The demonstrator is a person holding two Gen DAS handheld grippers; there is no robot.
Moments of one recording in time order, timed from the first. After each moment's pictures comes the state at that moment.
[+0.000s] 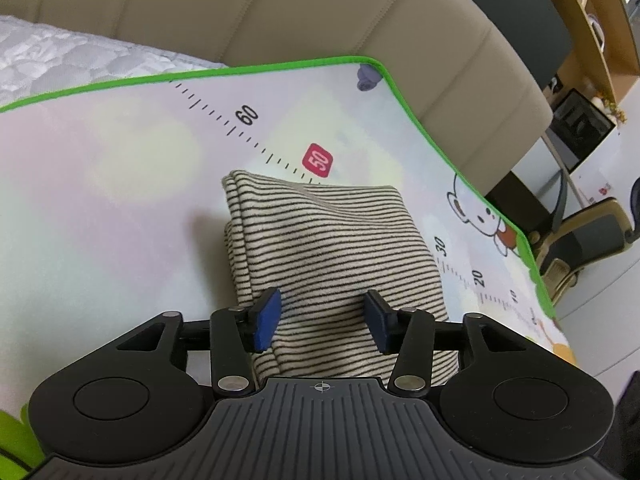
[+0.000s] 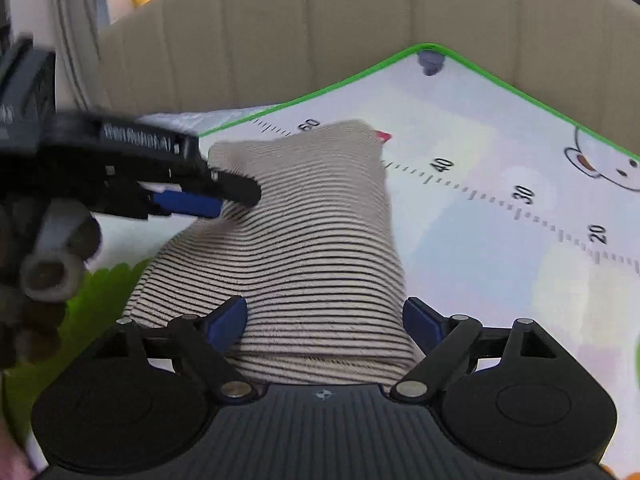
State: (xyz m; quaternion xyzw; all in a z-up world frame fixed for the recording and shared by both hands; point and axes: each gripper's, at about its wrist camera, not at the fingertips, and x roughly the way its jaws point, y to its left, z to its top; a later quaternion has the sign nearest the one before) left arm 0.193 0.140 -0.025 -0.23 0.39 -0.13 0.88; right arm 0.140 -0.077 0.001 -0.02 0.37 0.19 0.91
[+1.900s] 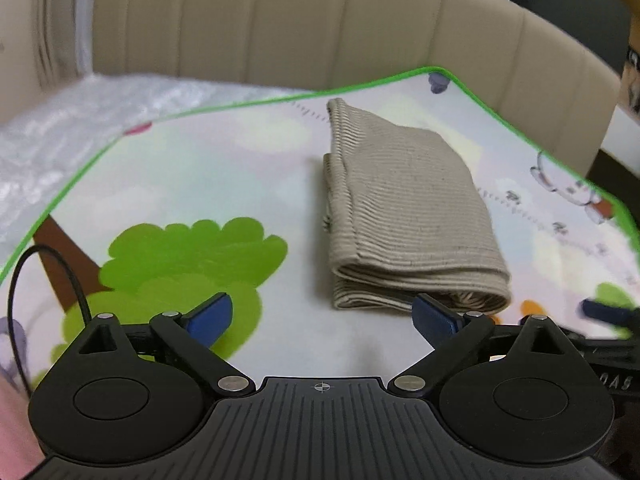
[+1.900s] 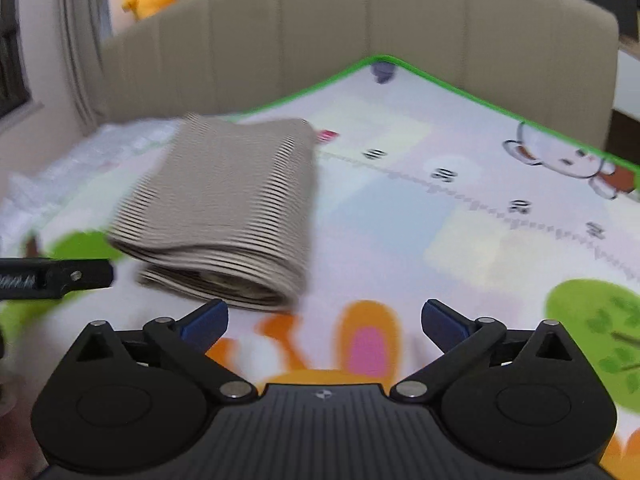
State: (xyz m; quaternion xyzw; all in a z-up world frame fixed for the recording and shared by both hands) left arm 0.038 0.052 -0.022 -0.09 0.36 0.11 0.92; right arm 0.093 -0.156 -0.021 -0.05 0.35 0.19 0.92
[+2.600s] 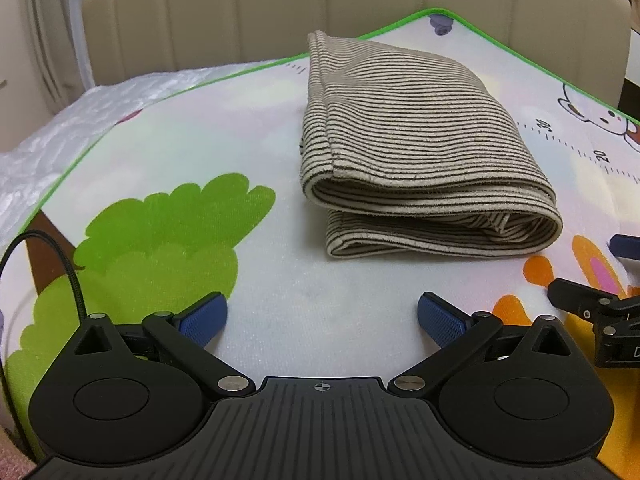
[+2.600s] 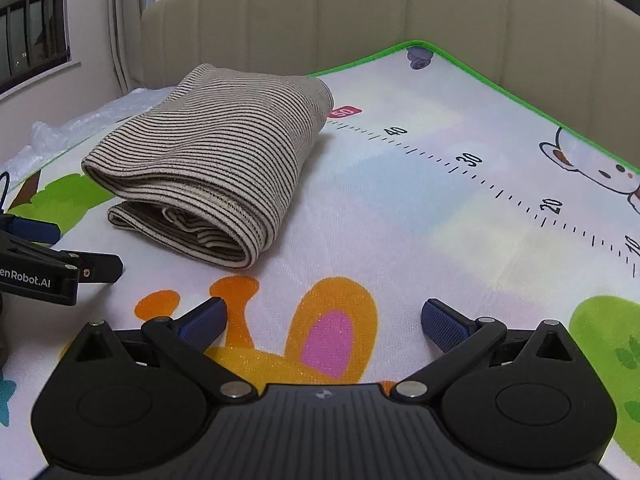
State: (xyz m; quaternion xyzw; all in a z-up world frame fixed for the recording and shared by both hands) left arm 0.058 0.024 -0.066 -0.03 0.39 0.14 0.91; right arm 0.111 -0.175 -0.066 -0.08 0.32 0.26 0.91
